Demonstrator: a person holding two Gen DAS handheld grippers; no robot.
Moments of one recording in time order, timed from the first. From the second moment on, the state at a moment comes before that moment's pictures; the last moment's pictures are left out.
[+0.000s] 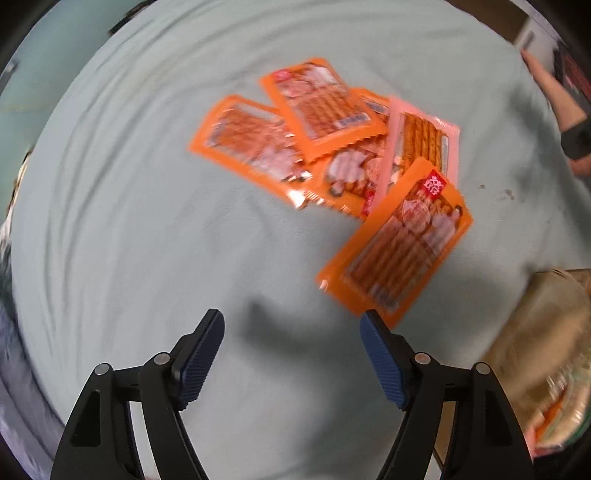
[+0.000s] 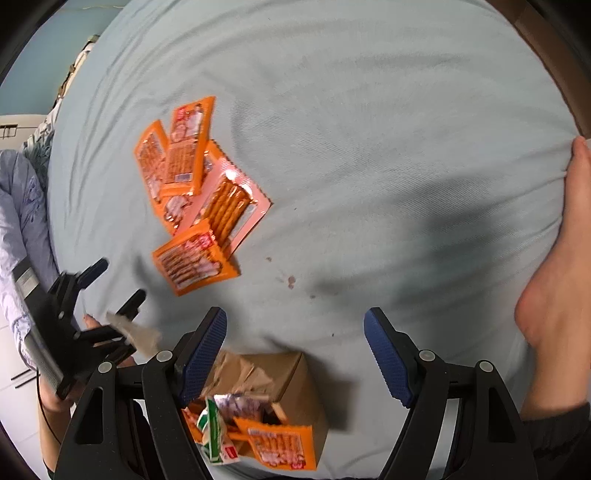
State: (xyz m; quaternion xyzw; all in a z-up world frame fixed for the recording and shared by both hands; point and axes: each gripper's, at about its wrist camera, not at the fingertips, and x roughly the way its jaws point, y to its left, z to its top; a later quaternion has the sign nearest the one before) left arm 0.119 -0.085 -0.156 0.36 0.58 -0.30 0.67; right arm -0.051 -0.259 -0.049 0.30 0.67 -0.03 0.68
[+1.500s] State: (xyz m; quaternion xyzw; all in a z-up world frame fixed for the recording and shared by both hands) left arm -0.028 -0.066 -0.045 0.10 0.69 -0.34 0.63; right arm -0.023 -0.204 0.108 0.16 0.53 0.05 0.83
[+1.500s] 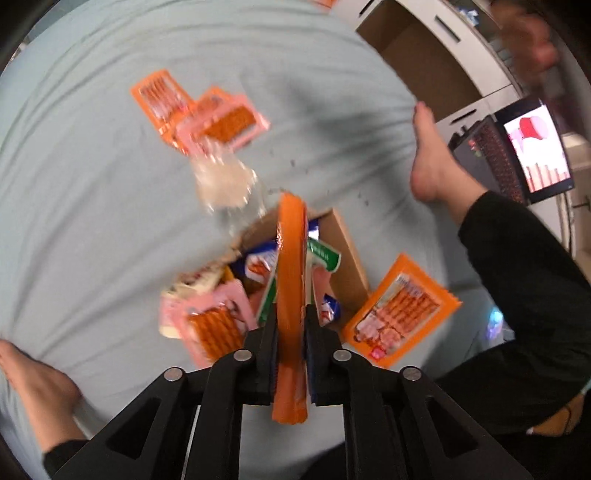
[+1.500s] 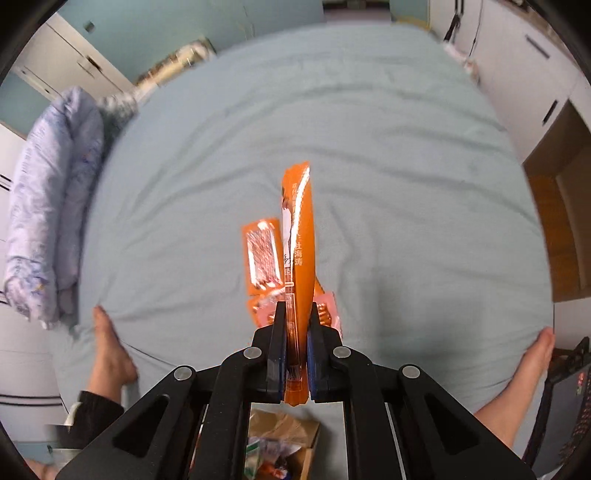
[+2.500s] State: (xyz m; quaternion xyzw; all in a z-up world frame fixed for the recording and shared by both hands) left arm 0.017 0.000 -0.010 0.03 0.63 -0.28 0.72; right arm -0.213 -0.164 0.002 0.17 0.71 0.15 0.67
